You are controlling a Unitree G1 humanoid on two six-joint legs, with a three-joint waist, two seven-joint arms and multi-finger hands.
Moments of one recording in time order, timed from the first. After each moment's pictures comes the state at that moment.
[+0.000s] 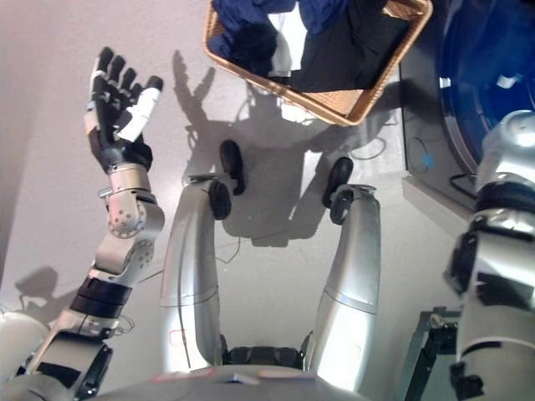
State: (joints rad) left arm -0.33 0.46 -0.20 0.00 -0.47 -0.30 0.55; right arm -1.05 -0.81 -0.20 1.04 0.26 -0.18 -1.03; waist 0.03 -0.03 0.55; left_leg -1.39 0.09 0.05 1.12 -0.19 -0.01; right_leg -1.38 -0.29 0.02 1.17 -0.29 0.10
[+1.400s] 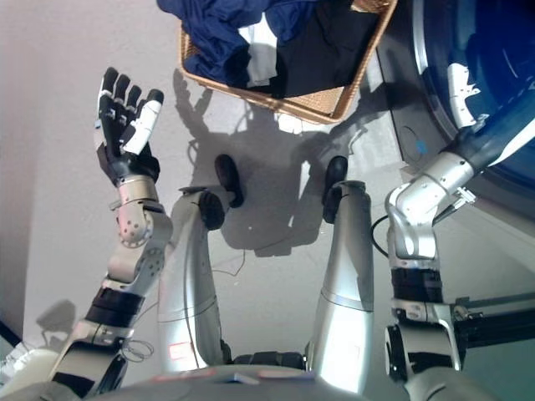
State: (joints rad) left arm -0.25 0.34 -0.13 0.01 -0.47 -0.32 0.56; right arm -0.37 -0.29 -0.13 -0.01 0.00 -0.30 -0.81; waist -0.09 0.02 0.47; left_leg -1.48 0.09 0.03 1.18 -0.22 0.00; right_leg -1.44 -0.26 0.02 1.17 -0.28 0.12
